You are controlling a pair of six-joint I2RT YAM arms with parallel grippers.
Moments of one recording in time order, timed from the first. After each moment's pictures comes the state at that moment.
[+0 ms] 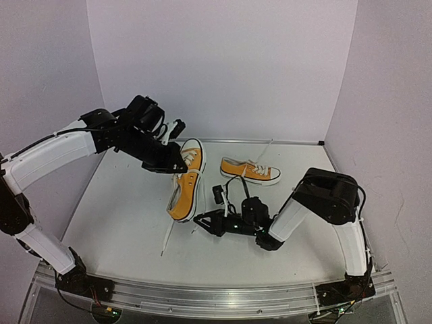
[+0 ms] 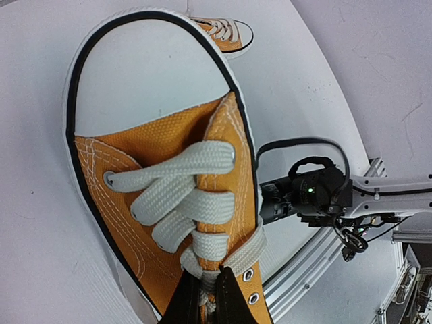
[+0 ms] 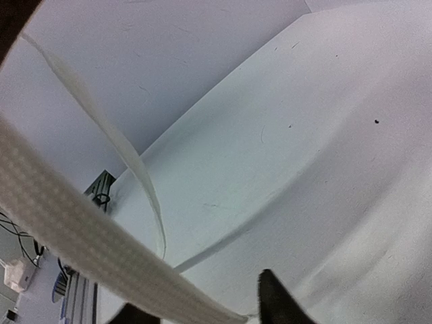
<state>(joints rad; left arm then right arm) -0.82 1.50 1.51 -0.84 0.21 -0.47 0.95 2.23 0.89 1.21 -0.34 0.60</state>
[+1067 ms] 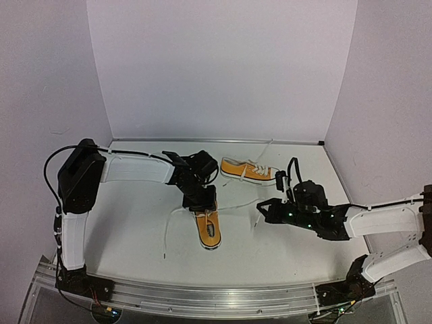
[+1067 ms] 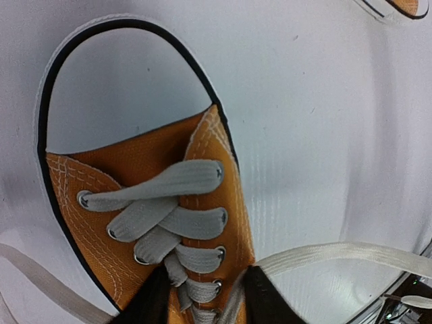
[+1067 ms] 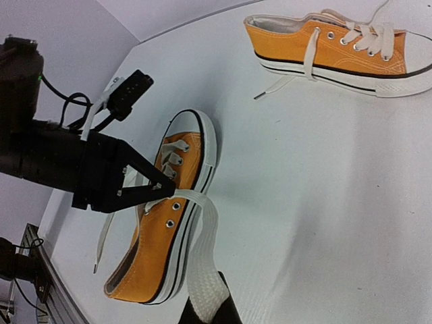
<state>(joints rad) -0.90 2.06 1.52 -0.59 0.09 -0.84 0.86 1.28 0.50 0.30 0.07 0.67</state>
